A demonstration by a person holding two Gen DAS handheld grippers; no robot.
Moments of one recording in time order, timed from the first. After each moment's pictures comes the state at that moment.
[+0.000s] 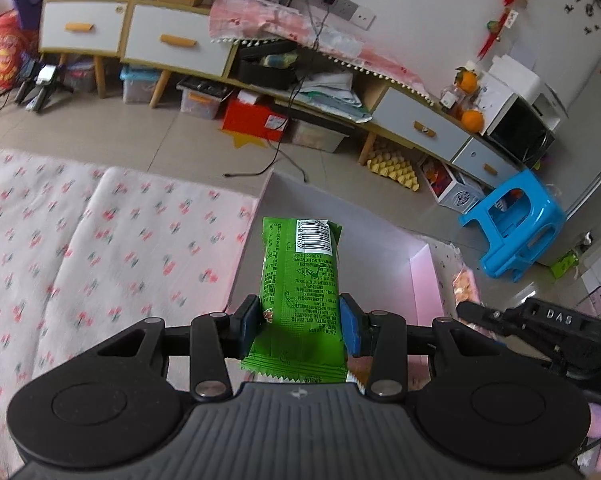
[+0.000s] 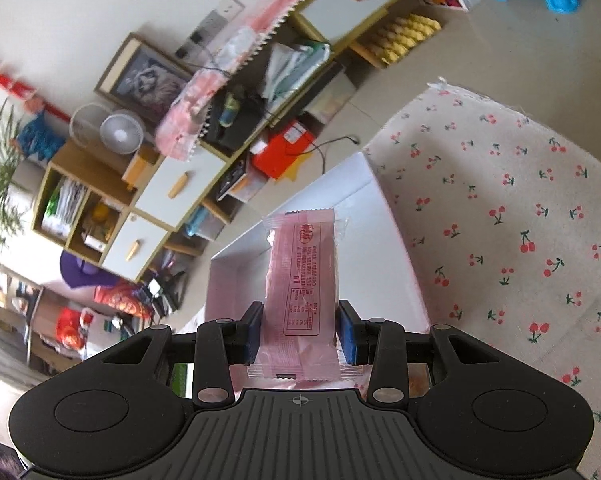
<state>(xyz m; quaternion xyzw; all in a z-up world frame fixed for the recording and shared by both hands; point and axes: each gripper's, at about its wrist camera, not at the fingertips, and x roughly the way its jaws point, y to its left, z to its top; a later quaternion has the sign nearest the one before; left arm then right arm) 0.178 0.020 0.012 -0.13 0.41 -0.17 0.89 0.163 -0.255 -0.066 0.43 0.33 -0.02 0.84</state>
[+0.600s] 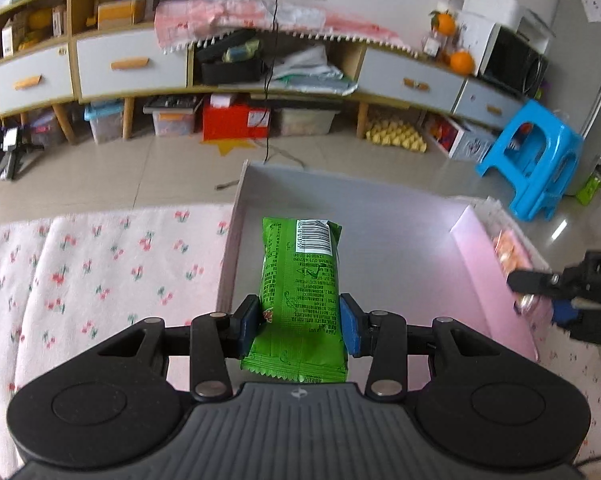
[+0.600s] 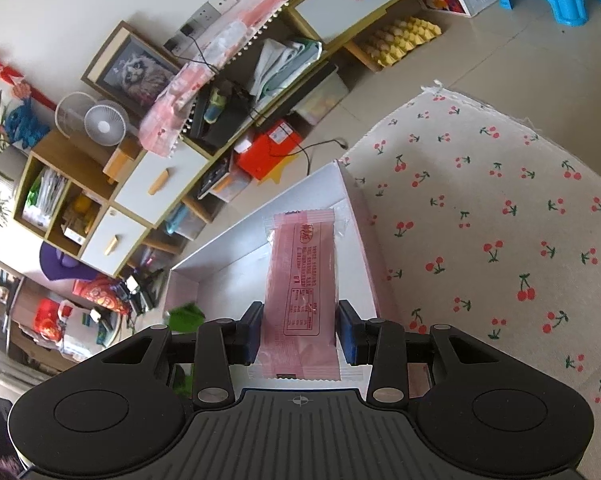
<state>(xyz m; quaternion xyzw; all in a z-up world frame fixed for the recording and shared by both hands) 0.213 -0.007 -0.027 -0.01 0.41 -0.19 0.89 0.189 -0.268 -0.090 0.39 0.35 -0.02 0.85</state>
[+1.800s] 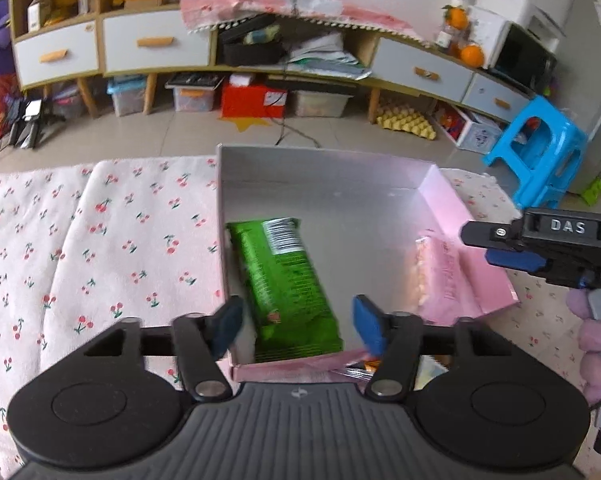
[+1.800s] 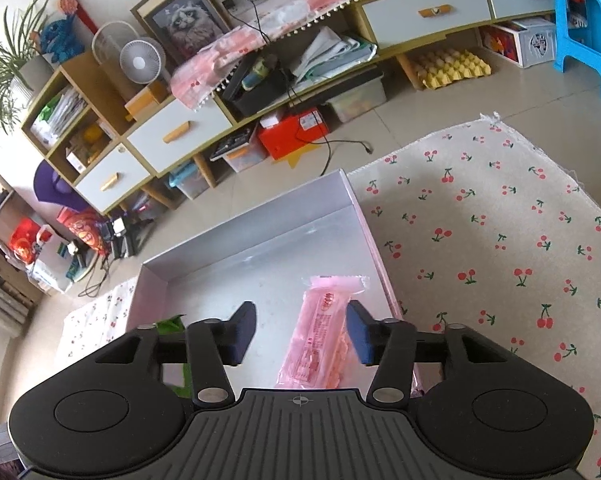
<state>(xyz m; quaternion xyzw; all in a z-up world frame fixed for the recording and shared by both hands) 0.172 0.009 -0.016 -0.01 0.43 -0.17 0.89 0.193 -0.223 -0.077 0.26 0.36 0.01 0.89</state>
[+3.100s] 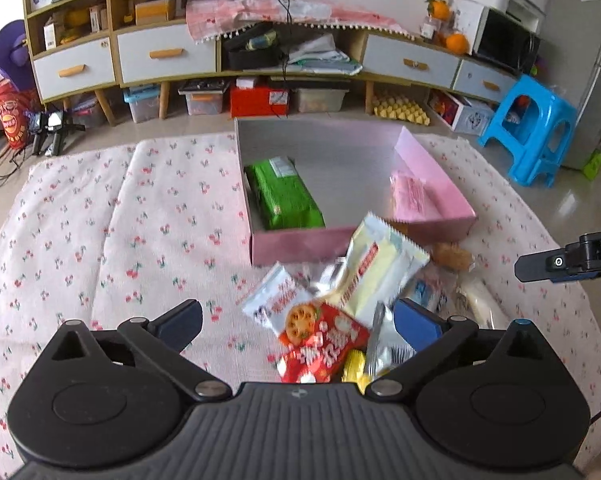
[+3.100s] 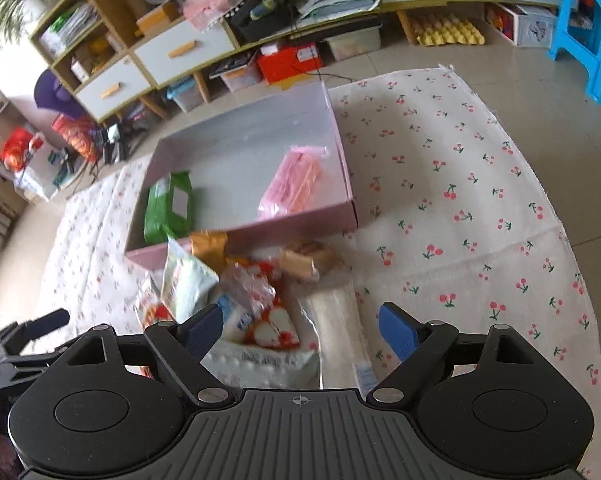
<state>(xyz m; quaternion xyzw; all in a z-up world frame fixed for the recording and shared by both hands) 0.082 0.029 -0.007 0.02 0.42 -0.16 0.89 0.078 -0.215 -0.047 0.17 0.47 0.02 0.86</state>
